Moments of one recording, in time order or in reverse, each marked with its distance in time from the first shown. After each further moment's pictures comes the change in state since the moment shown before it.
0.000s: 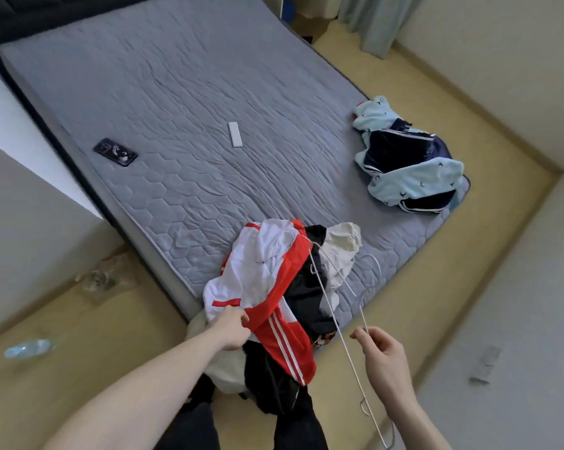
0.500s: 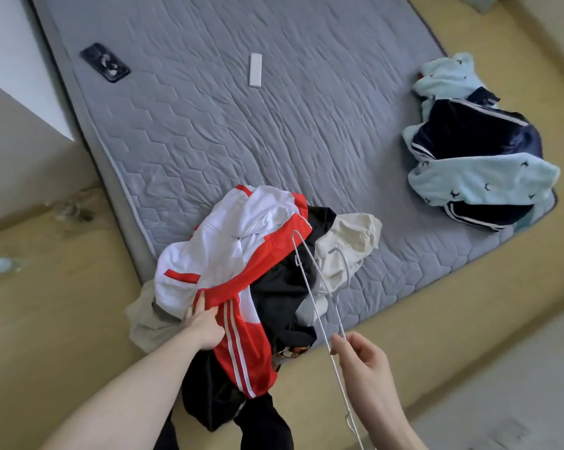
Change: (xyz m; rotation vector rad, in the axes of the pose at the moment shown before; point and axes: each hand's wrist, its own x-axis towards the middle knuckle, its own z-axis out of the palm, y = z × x) left_hand 0.141 0.030 0.136 -0.101 0.014 -0.350; right_hand 0.175 0.071 -0.018 -0.042 -0.386 0.050
